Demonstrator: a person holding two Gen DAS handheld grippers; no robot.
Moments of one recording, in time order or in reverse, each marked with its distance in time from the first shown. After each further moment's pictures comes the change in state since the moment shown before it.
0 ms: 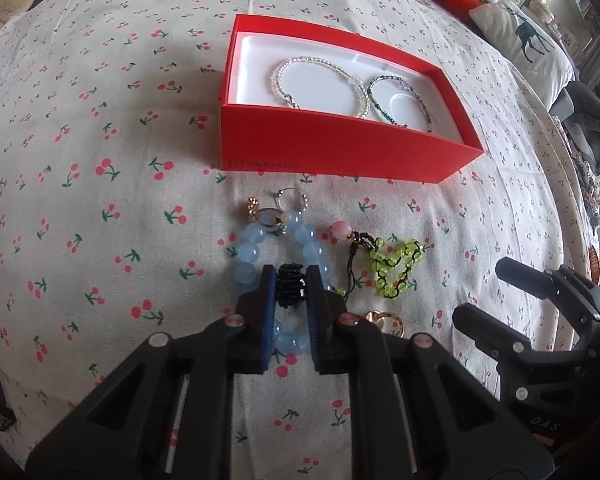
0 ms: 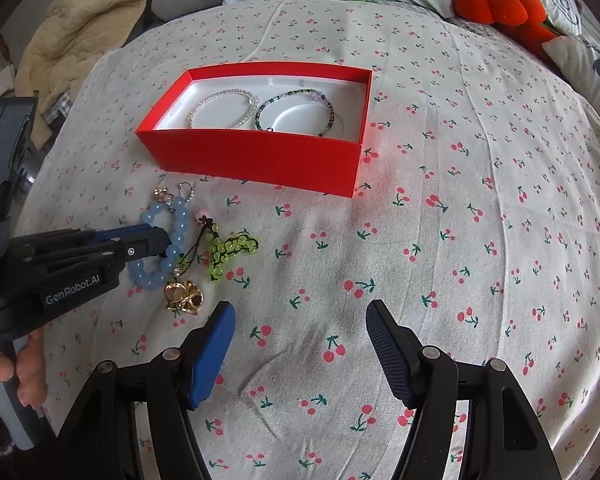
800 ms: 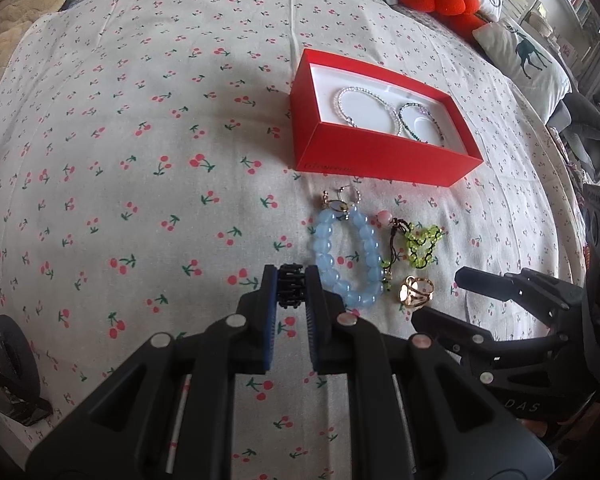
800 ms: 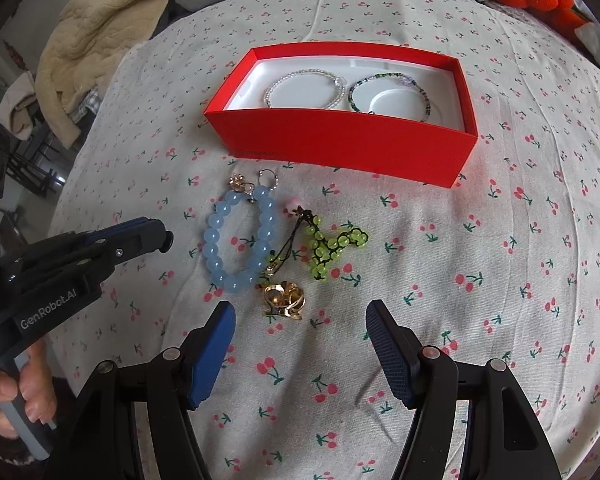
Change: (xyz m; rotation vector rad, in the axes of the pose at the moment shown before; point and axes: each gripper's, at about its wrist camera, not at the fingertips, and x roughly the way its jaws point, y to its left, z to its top) left arm -0.044 0.046 -0.018 -0.016 -0.054 0.014; right arm 0.017 0.054 0.007 0.009 0.067 0.144
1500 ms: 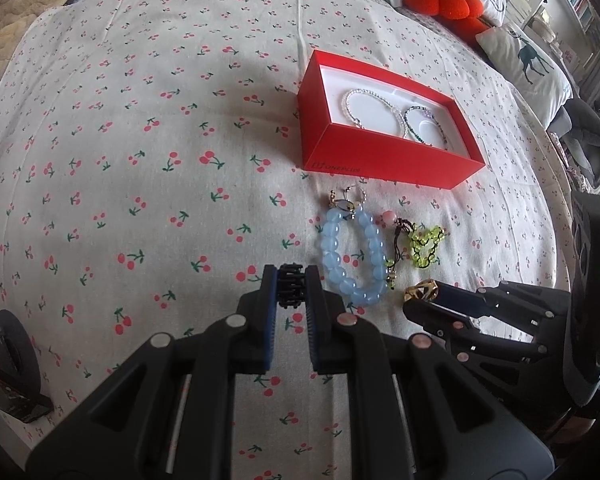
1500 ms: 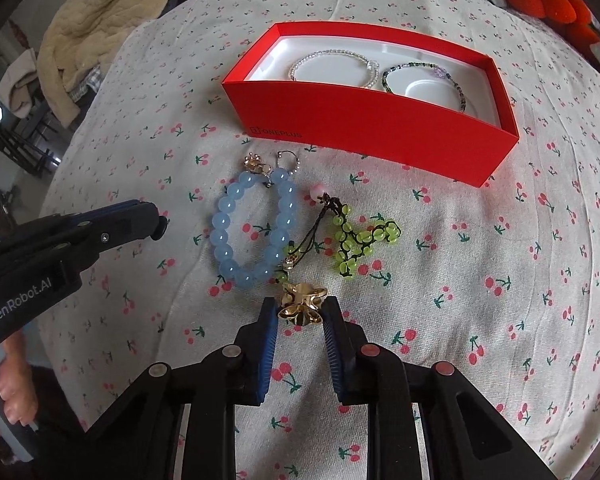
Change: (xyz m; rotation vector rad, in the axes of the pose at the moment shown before) left arm -0.003 0.005 0.000 -0.018 -0.001 -0.007; right arm 0.013 0.015 0.002 -0.047 0.012 -0.028
